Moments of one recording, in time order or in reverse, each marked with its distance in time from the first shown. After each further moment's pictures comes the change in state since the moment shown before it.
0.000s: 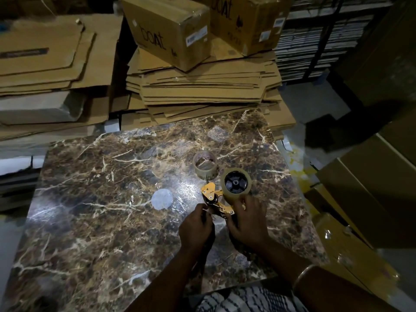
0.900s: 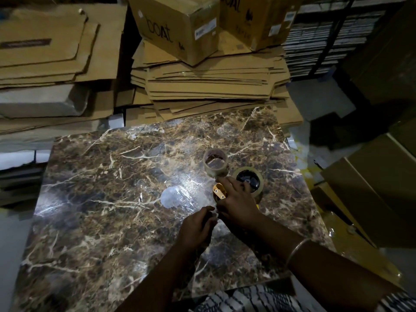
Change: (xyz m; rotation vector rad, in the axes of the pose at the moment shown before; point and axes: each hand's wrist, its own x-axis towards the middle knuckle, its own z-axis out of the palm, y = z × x) left_hand 0.014 -0.042 -0.031 -0.260 -0.244 0.230; right_hand 0.063 -0.041 0.008 -0.184 -0.218 -0.307
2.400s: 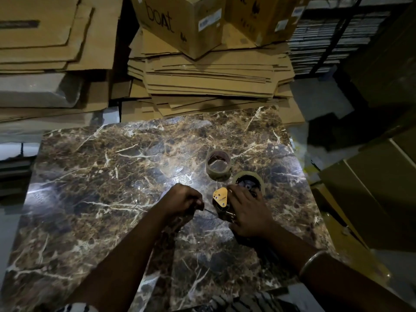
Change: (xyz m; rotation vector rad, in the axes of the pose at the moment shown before) left_hand 0.100 -0.037 -0.078 0.215 -0.322 0.270; right_hand -0.012 0.024 0.005 -0.026 -0.291 0.071
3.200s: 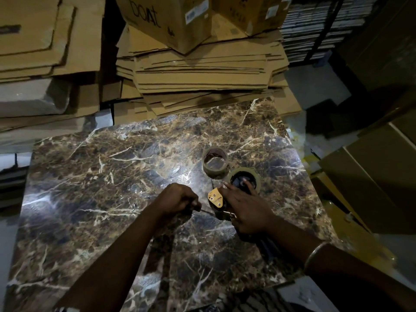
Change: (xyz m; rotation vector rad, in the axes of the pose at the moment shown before) left_hand 0.002 -0.011 -0.009 0.087 -0.071 0.056; right_hand 0.005 0.004 -0.003 0.123 0.068 -0.166
